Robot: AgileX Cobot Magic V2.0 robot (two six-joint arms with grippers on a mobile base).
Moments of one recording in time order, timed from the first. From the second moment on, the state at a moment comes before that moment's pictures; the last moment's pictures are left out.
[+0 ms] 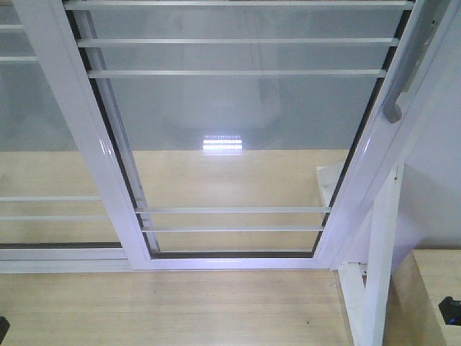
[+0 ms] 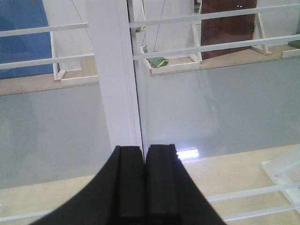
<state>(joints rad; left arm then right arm) -0.12 -0.01 0.03 0.05 0.19 0.02 -0.03 -0.01 0.03 0.06 0.19 -0.03</state>
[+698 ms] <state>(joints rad) -0.12 -0.01 0.03 0.05 0.20 0.02 -0.02 -0.01 0.03 0.06 0.19 -0.03</state>
